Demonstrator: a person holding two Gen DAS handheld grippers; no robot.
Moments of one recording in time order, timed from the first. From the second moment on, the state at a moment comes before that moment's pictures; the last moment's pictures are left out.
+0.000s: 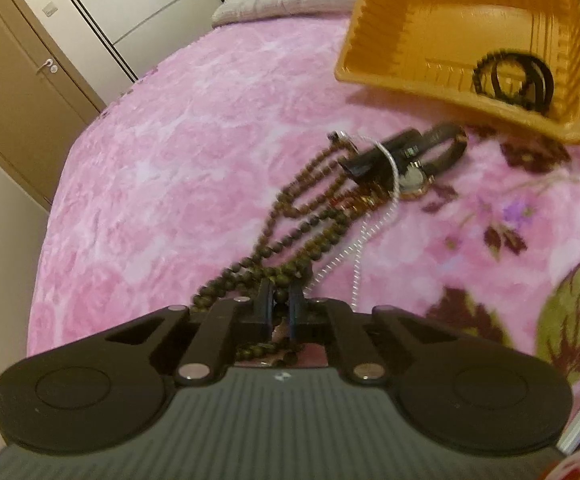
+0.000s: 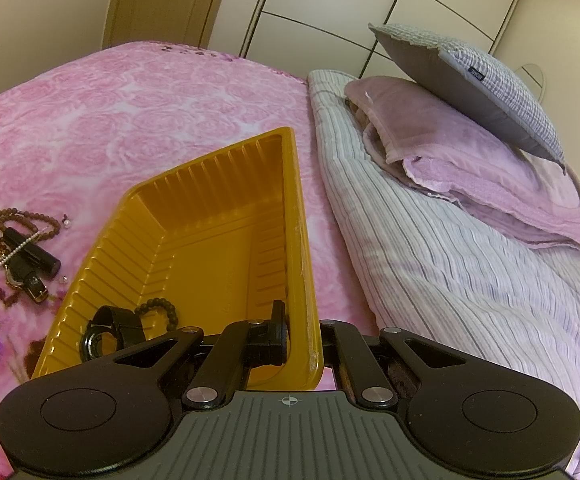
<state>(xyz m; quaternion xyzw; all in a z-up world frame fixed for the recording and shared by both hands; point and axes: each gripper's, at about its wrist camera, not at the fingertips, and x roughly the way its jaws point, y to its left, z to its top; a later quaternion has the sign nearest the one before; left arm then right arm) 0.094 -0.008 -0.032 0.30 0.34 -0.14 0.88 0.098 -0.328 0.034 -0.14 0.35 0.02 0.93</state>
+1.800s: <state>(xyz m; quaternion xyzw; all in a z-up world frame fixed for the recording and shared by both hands) 0.127 -0.104 0.314 0.23 0.03 -0.28 0.93 0.103 -0.324 0.041 -0.15 0.34 0.03 0.93</state>
